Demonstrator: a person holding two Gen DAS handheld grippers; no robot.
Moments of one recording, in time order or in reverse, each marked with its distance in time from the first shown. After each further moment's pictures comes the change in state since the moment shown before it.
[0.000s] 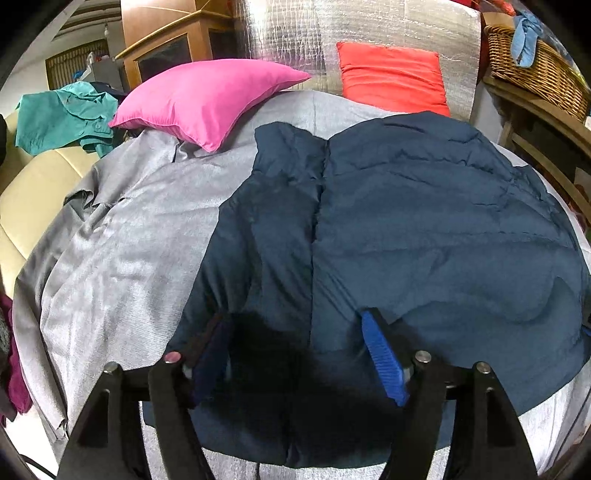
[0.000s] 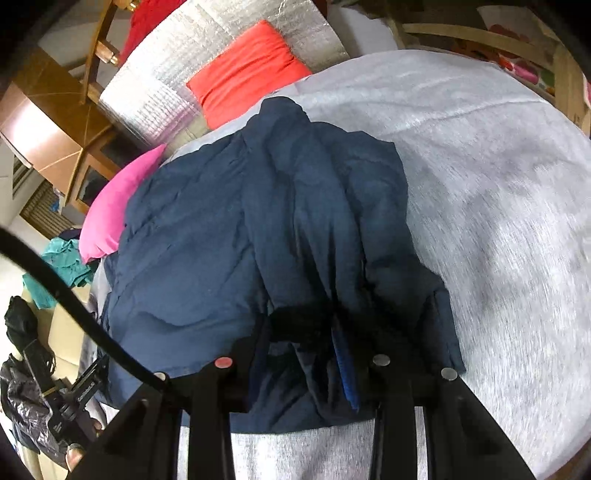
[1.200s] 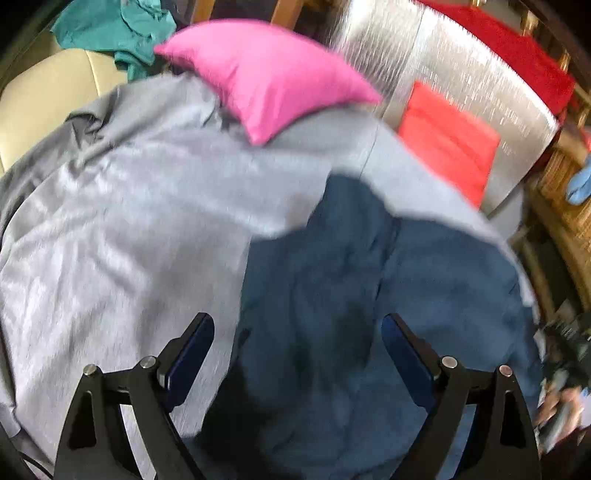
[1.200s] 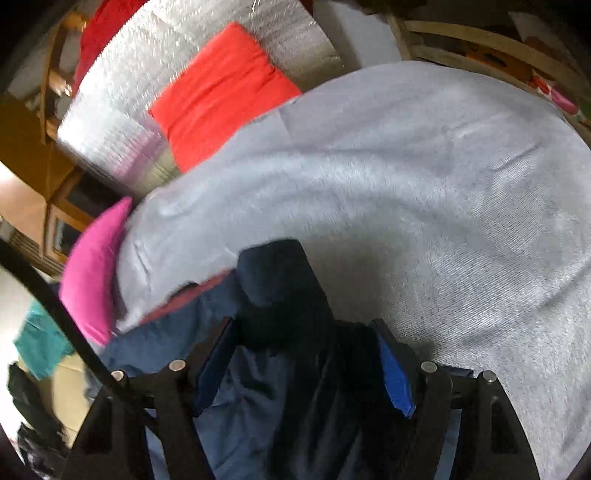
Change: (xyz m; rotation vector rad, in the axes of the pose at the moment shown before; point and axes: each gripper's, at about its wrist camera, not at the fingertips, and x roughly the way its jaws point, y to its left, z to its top) left arm 0.034 0.086 0.062 -0.421 0.003 -0.160; right arm 0.099 0.001 0.183 0.060 0.031 -0.056
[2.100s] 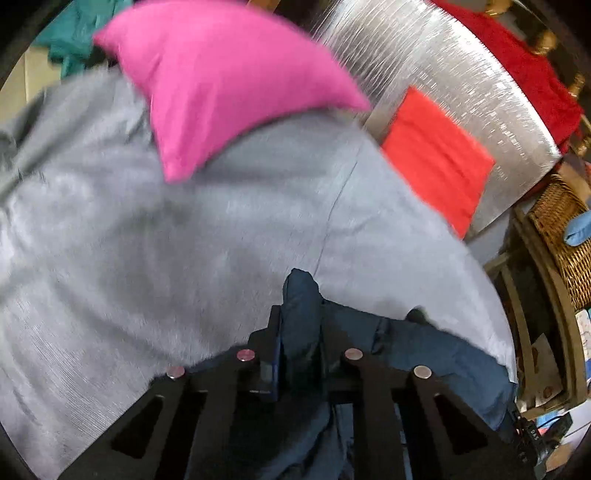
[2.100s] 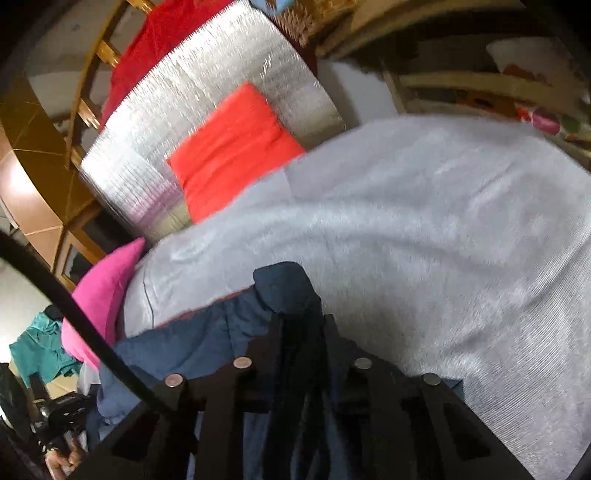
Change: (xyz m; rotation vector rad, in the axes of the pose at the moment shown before) left arm 0.091 -0.039 0.094 -0.017 0.030 -0.128; right arm -0.030 -0.016 -0.031 -0.010 -0.328 0.051
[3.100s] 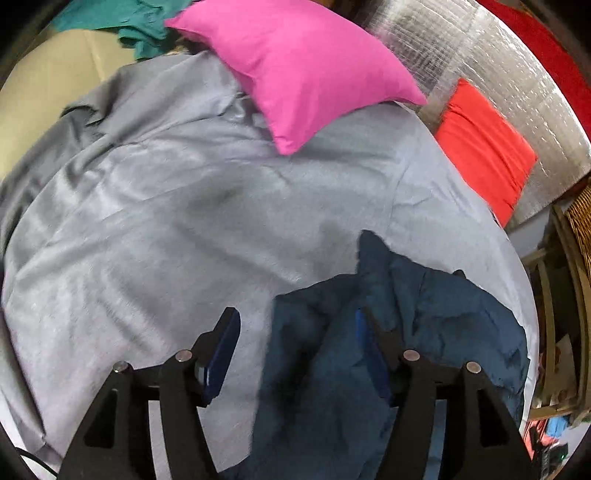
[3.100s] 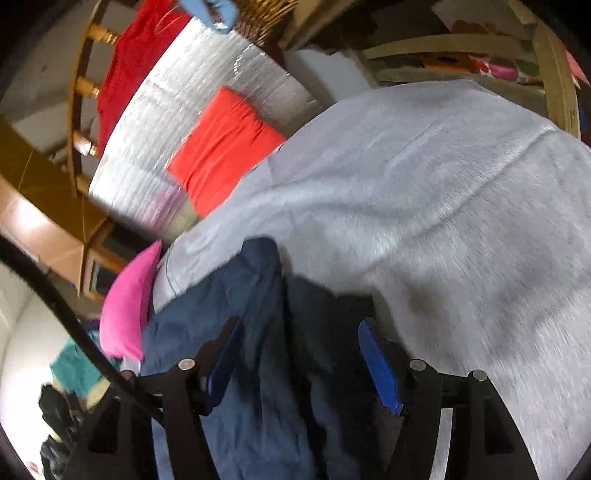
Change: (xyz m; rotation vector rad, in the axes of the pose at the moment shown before) left arm -0.071 0.054 -0.021 -0.099 0.152 0.215; right arm -0.083 -0.059 -0.014 0.152 0.140 0.083
